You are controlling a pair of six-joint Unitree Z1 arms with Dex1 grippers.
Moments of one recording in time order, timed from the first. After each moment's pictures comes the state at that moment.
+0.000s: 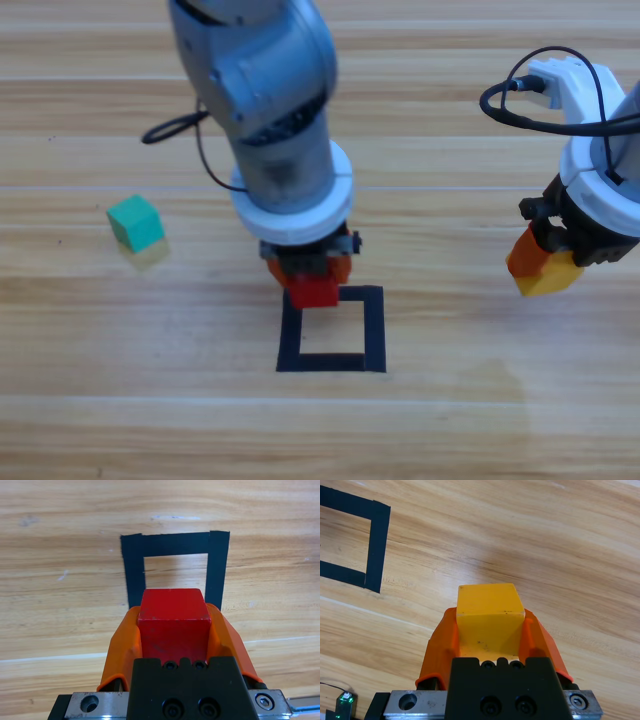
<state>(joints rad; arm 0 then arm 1) -0.87 2.13 -1.71 0.95 0.09 -0.93 0.76 1.86 -1.27 0.72 -0.02 0.47</state>
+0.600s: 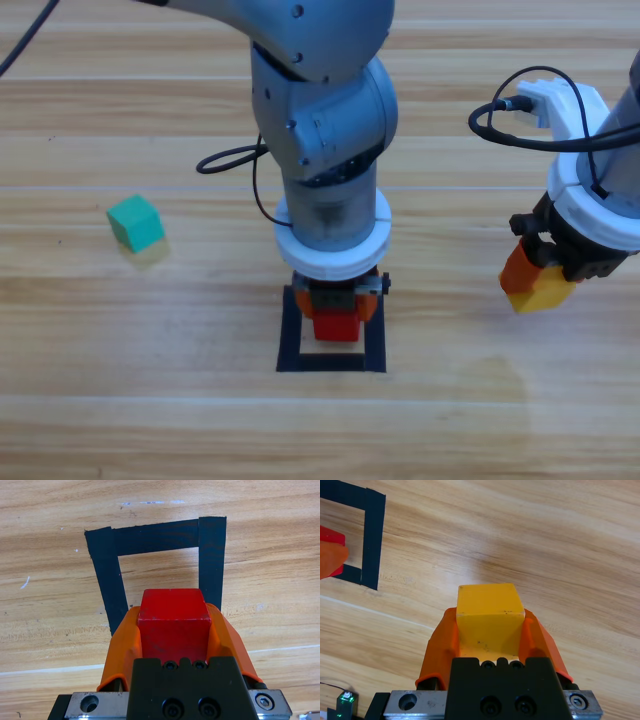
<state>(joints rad) -0.91 2.27 -1.81 1.00 0.08 -0.91 0.76 1.90 -1.27 0.72 0.00 0.48</state>
